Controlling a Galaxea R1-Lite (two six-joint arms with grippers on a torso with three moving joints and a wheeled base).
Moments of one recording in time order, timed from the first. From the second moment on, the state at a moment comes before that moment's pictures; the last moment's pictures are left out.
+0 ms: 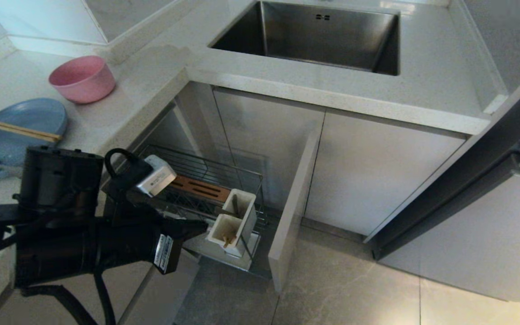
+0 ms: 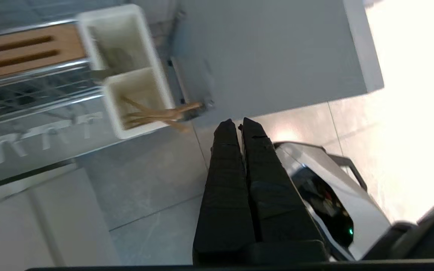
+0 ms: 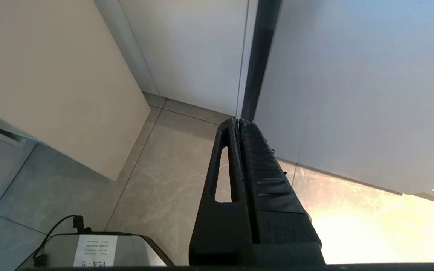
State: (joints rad) left arm -0.48 1.37 -0.73 -0.14 -0.15 0.13; right arm 0.00 0.00 0.00 0.00 0.00 0.00
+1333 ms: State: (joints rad) left arm -0.03 1.19 -1.17 -0.08 0.37 0.10; right arm 0.00 0.00 0.00 0.00 0.00 0.00
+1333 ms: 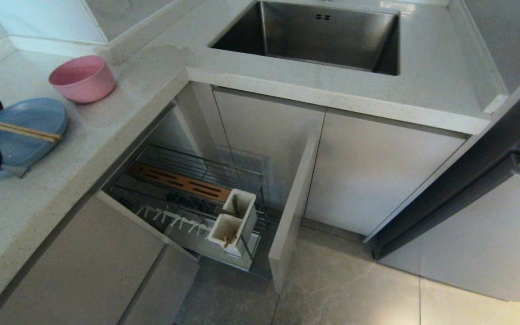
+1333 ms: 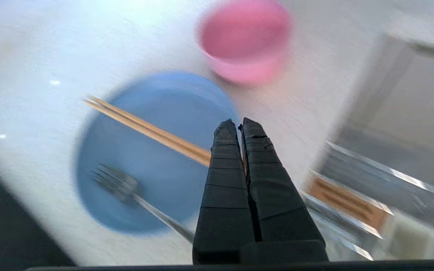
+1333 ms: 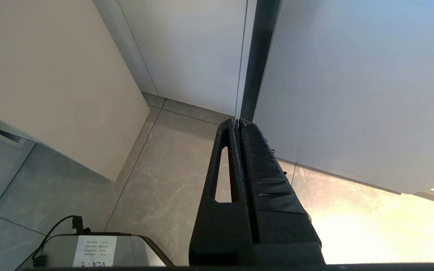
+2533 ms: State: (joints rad) left arm 0.09 1.69 -1.76 0.20 0.19 0.18; right arm 0.00 0.00 0.00 0.00 0.00 0.00
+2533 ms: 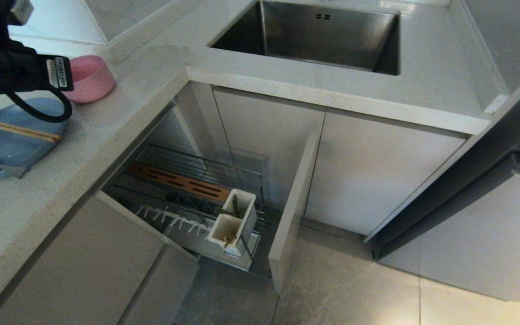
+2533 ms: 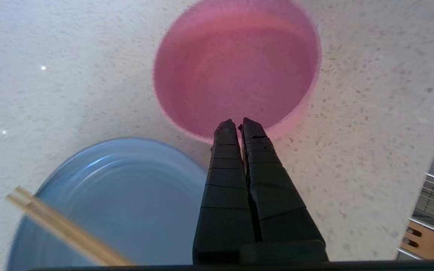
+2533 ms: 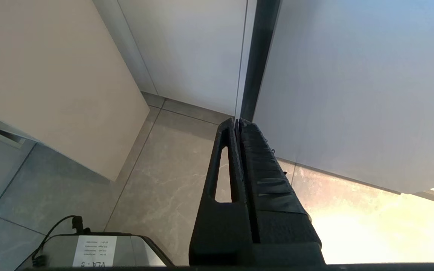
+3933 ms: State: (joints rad) left arm 0.06 1.77 -1.81 0.16 0.12 0.18; right arm 0.00 0.00 0.00 0.00 0.00 0.00
